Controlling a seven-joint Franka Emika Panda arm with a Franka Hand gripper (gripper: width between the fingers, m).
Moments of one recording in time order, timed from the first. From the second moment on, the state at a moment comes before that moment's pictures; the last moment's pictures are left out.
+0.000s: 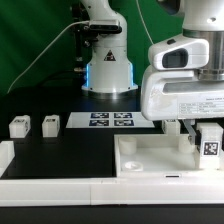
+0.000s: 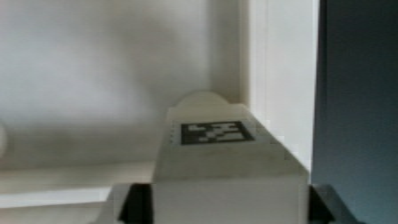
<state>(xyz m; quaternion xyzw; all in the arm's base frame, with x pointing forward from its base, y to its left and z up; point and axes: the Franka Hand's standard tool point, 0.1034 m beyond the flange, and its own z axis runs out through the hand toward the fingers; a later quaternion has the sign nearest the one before) 0.624 0.120 0.068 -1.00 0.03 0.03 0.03</state>
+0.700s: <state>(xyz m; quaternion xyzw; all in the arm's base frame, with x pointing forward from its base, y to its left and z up) 0.625 0.120 0.067 -0.97 0.24 0.03 0.02</state>
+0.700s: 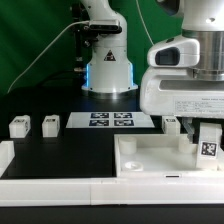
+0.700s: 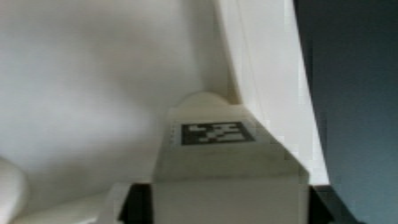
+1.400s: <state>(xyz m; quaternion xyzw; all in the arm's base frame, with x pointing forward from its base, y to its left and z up) 0.626 0.121 0.070 -0.80 0.60 0.03 0.00</state>
